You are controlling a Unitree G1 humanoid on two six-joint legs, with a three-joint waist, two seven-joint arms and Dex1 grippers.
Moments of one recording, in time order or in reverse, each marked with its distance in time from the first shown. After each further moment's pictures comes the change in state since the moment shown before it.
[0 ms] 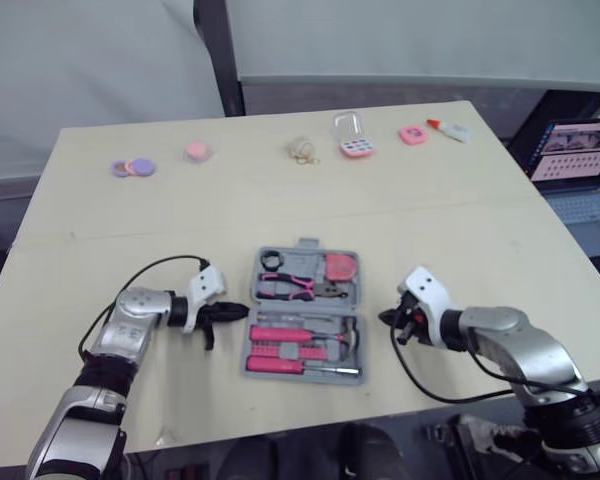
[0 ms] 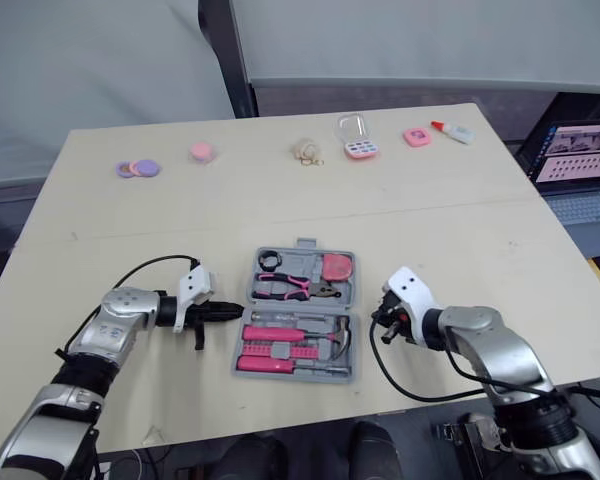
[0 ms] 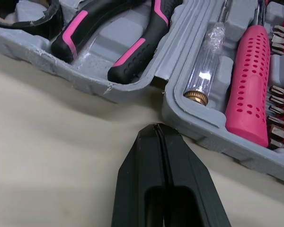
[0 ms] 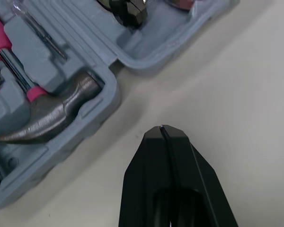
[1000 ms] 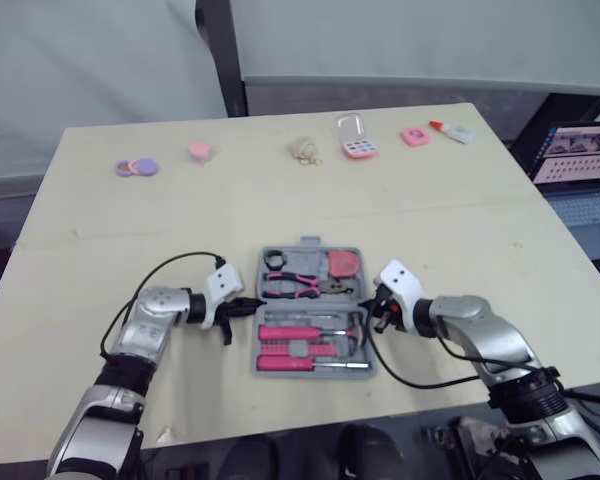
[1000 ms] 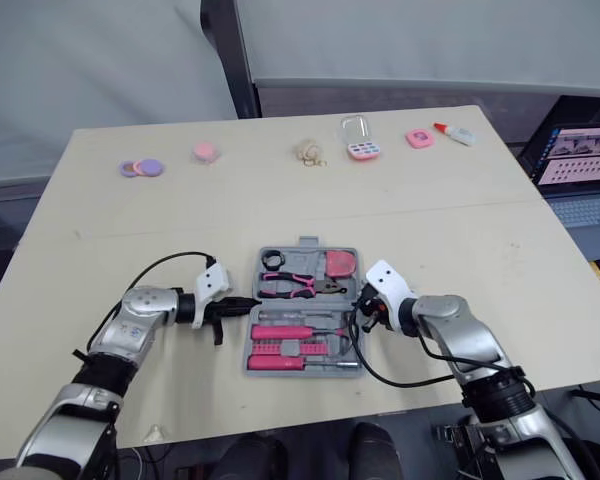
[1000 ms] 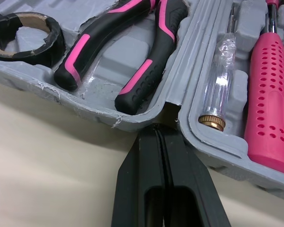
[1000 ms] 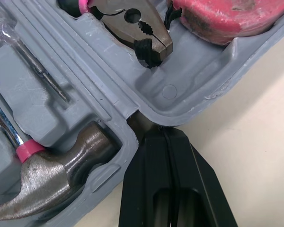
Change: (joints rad) left arm 0.035 -0.079 -0.001 -0.116 0.055 0.064 0.073; right arm -0.093 0.093 0.078 0.188 -0.105 -0.147 0.005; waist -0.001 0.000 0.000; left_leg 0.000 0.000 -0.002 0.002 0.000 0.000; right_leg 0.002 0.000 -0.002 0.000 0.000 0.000
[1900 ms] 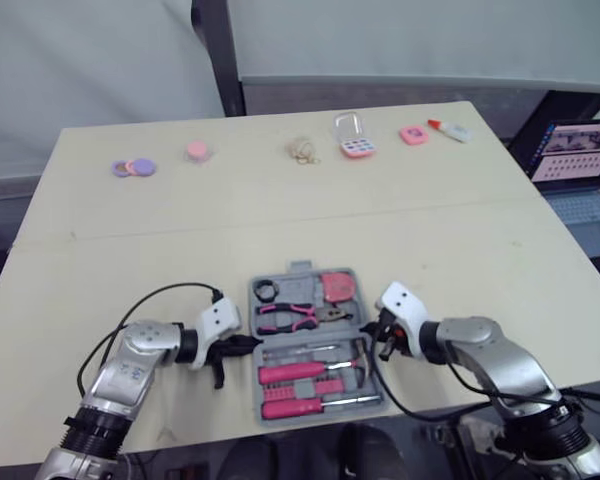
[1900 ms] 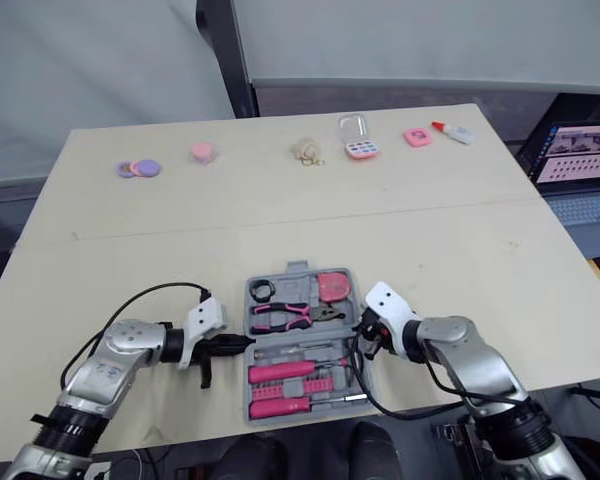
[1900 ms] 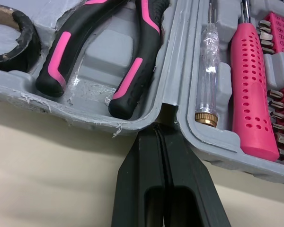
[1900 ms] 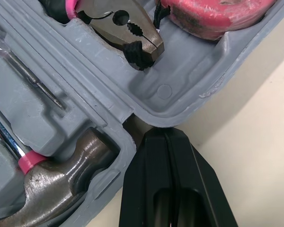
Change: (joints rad) left arm 0.276 0.091 0.001 -0.435 -0.051 0.260 0.000; right arm 0.162 -0.040 -0.005 -0.242 0.004 0.110 0.028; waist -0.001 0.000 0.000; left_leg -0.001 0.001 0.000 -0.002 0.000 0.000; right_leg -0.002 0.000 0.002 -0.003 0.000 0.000
